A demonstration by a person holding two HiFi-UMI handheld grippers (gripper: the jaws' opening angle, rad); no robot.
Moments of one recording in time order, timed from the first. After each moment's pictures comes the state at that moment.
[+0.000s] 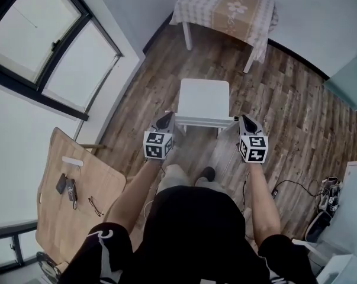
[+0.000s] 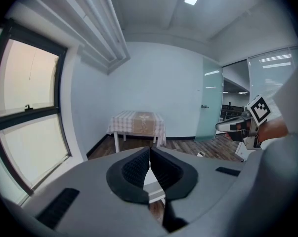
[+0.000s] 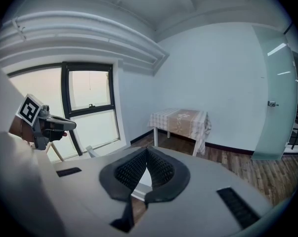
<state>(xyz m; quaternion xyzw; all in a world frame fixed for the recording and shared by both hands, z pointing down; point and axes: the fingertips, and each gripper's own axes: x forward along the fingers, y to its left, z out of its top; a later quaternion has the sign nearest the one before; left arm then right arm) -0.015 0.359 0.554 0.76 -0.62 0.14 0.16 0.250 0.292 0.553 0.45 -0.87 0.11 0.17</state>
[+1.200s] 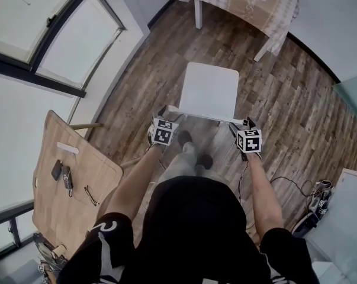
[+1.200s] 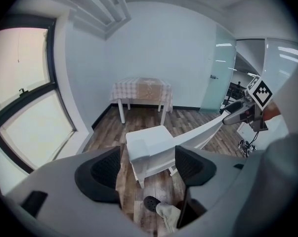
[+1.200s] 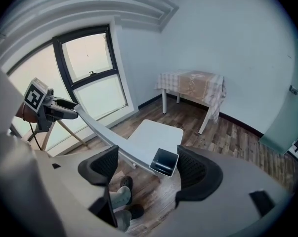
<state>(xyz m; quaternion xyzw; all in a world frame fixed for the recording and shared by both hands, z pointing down) -0.061 0.325 0.709 0.71 -0.59 0.28 0.27 0.212 0.255 0.721 0.36 -0.84 0.21 0.35</state>
